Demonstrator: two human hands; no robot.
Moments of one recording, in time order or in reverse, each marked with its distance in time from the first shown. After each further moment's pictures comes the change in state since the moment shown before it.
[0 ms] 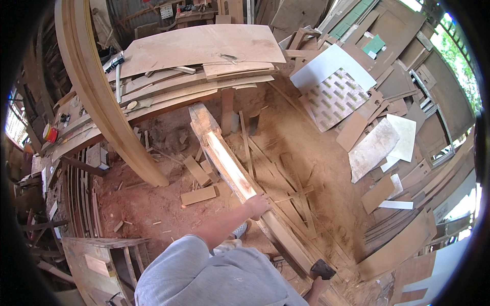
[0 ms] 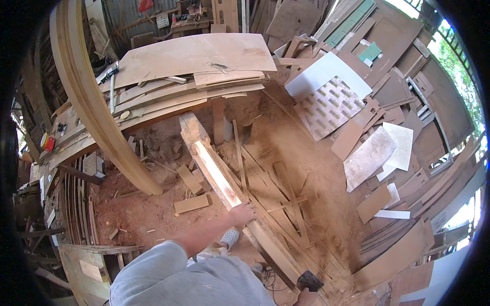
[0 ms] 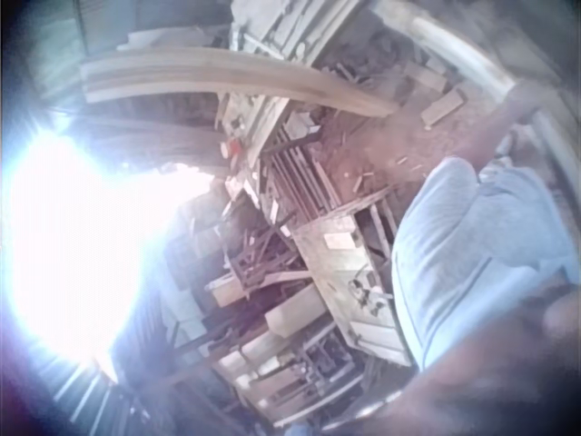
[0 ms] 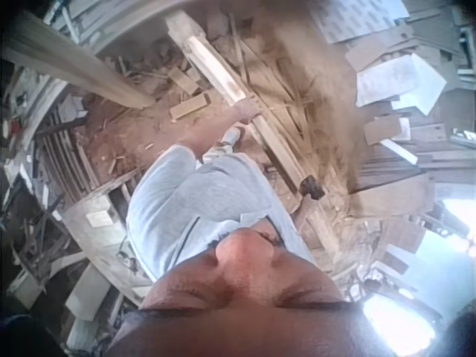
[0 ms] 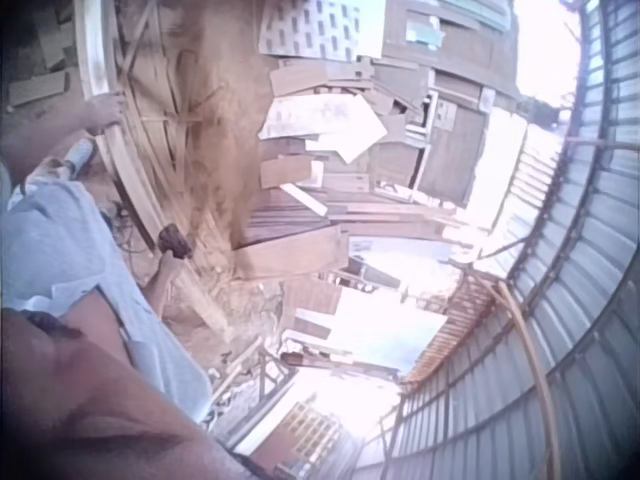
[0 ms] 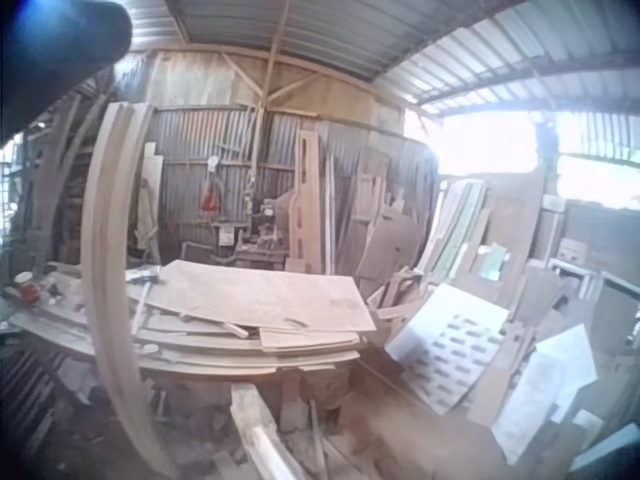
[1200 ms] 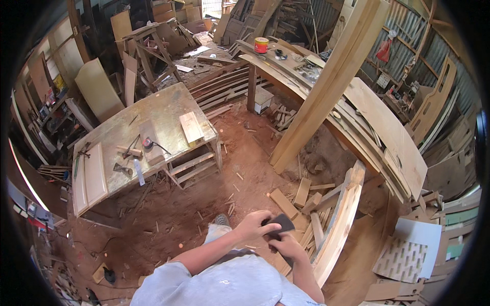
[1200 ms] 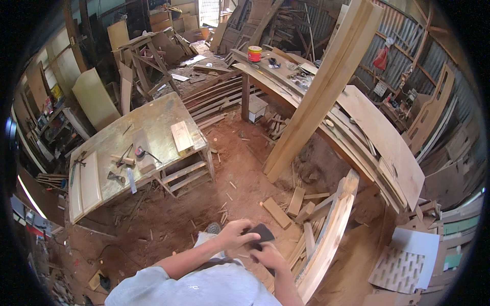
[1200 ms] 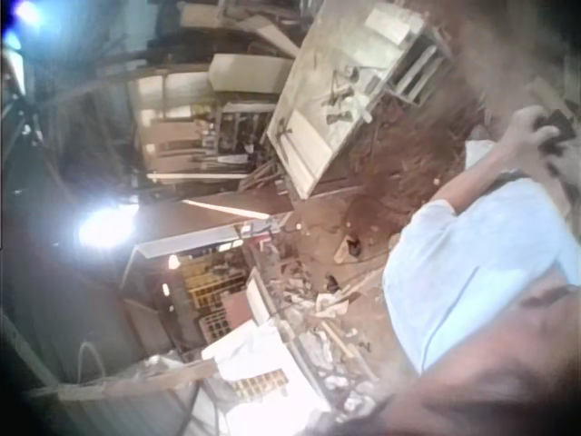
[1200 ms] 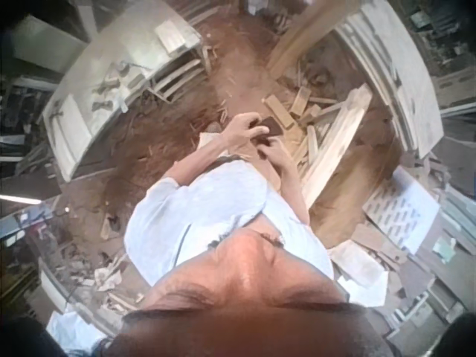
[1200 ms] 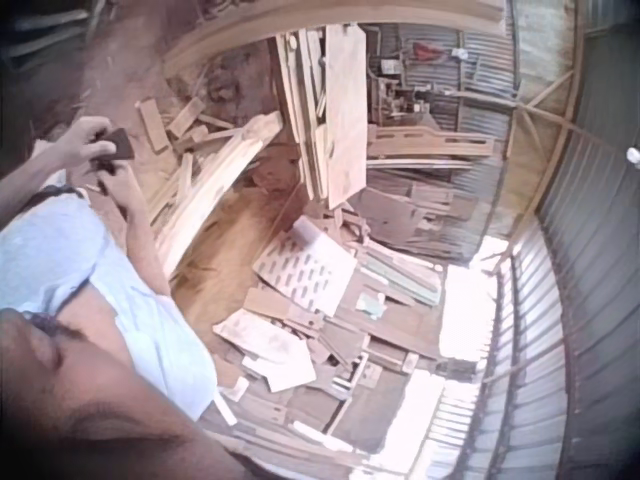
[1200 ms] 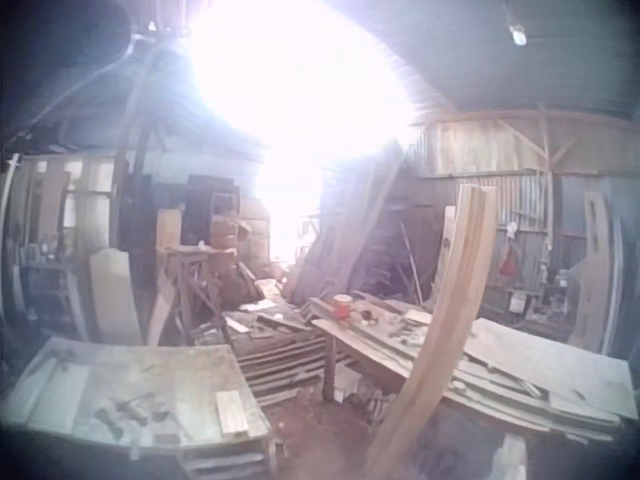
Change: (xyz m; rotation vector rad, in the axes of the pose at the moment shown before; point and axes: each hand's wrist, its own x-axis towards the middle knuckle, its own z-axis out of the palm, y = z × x) left_hand -0.402 0.325 0.094 -0.863 1.617 -1.216; right_hand -0.414 -0.251 -0.086 -0.656 -1.942 -1.534
